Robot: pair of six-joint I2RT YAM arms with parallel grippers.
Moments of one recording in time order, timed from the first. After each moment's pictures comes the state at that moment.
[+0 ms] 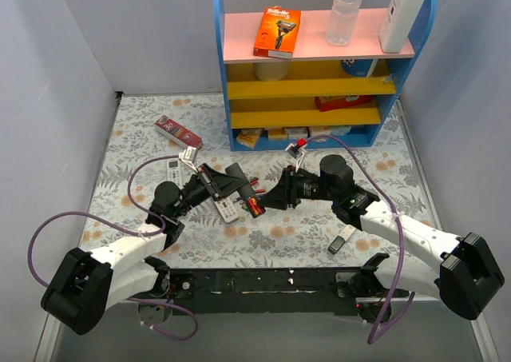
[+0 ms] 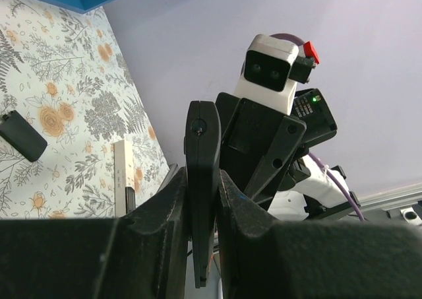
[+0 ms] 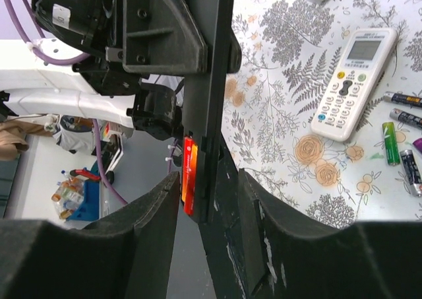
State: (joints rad) left arm -0.51 1.05 0.28 0.94 0.48 -1.32; right arm 0.74 1.11 0.64 0.27 -0.67 0.74
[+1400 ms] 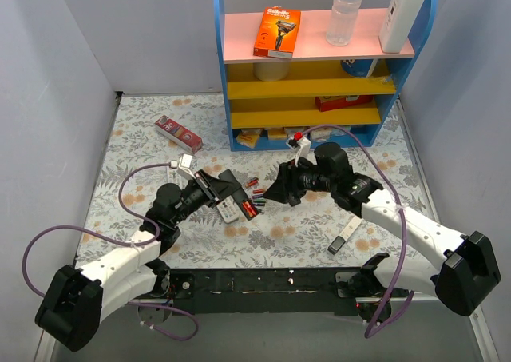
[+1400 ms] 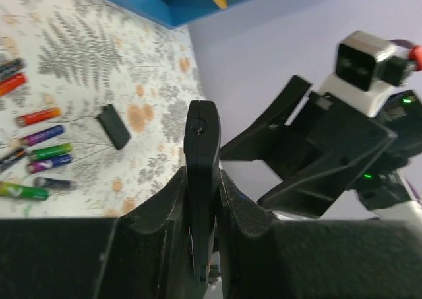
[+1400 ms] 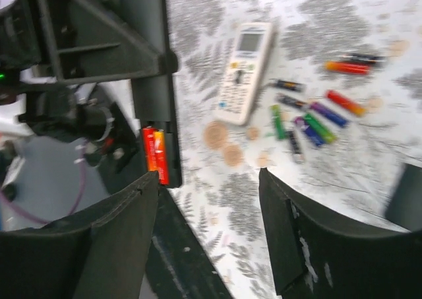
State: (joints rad) left arm -0.51 0.93 0.26 0.66 0.34 -1.19; right arm 0.72 1.15 0.78 -0.08 -0.53 0.47
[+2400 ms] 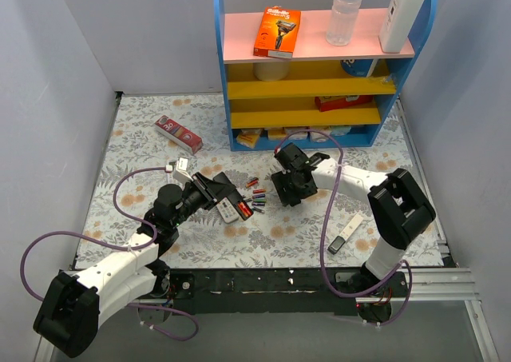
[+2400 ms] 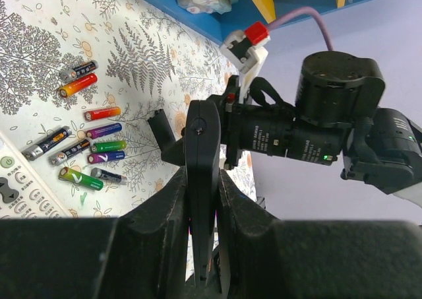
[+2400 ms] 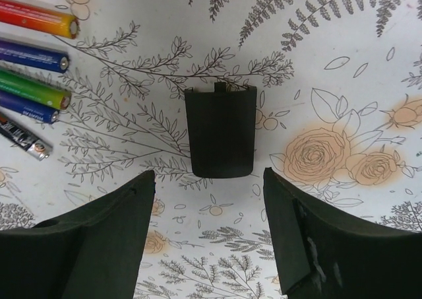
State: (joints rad) left arm -0.51 0.86 0.26 0.45 0.20 -1.12; right arm 0.73 1.68 1.08 -0.61 0.08 0.28
